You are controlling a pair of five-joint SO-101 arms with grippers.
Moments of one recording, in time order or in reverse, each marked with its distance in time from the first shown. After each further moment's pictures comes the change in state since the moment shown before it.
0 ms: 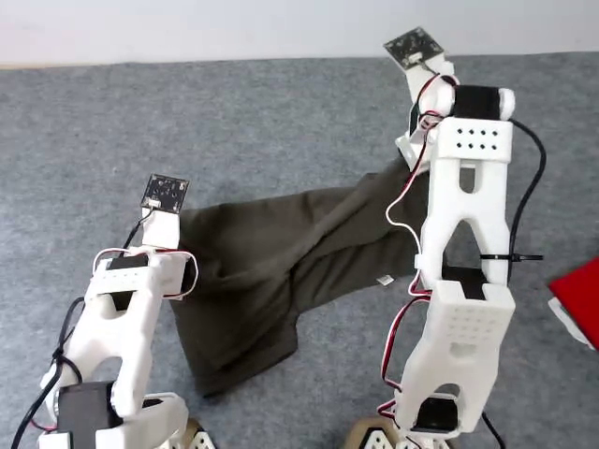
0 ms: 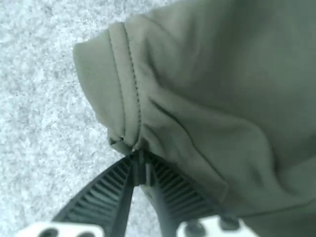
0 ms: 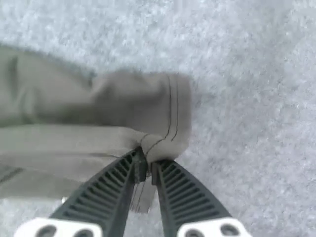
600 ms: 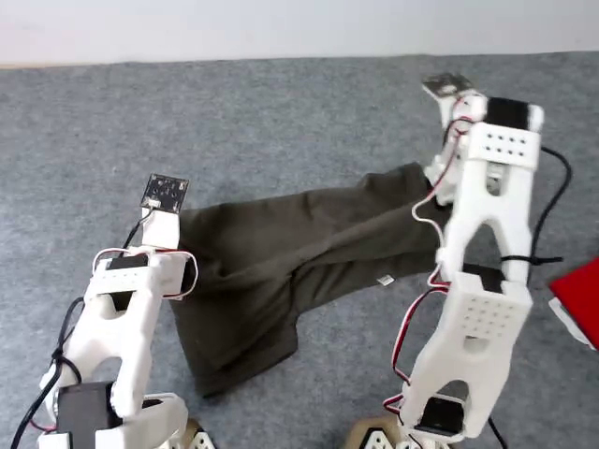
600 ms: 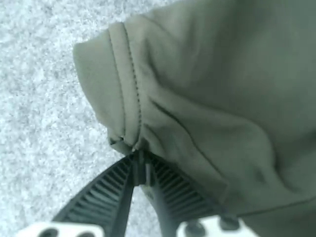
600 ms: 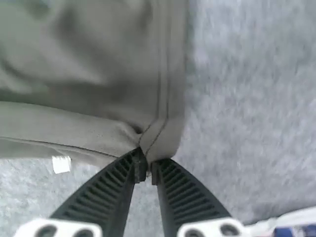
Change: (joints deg) left arm 0.0 0.0 0.0 0.0 0.0; right arm 8.6 4.5 5.7 5.5 -0.4
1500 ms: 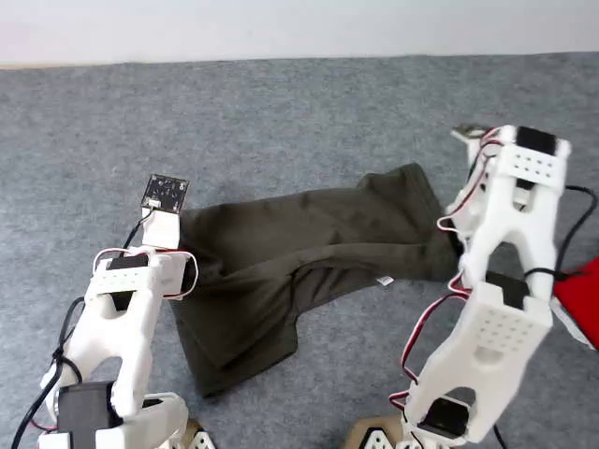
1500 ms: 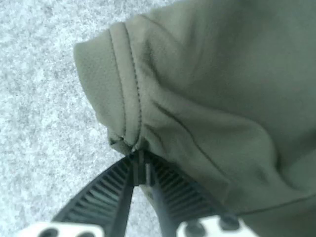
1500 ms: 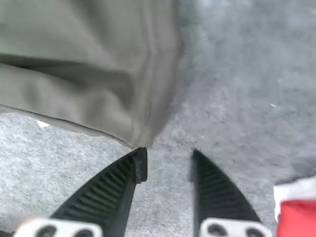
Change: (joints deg) left arm 0.0 0.0 0.0 0.0 0.0; right arm 6.8 -6.0 16.8 0.0 -0.1
